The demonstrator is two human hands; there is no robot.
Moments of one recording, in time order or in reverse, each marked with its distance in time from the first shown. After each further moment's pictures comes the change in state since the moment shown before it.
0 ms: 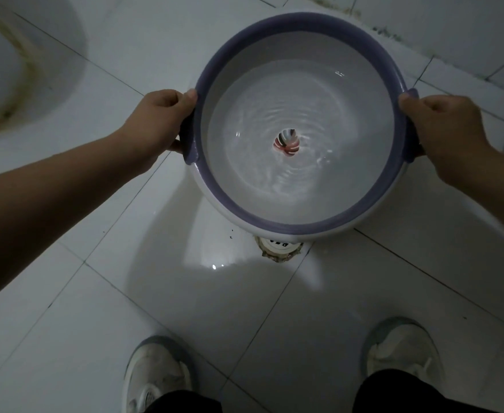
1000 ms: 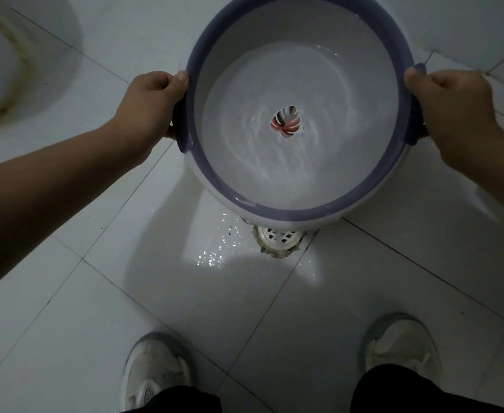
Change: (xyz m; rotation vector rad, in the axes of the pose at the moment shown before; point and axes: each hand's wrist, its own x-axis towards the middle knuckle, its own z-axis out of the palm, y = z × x) left_hand -0.005 0.015 0.002 -0.001 0.131 0.023; right_hand 0.009 -0.018 -0.003 0.017 0.073 0.011
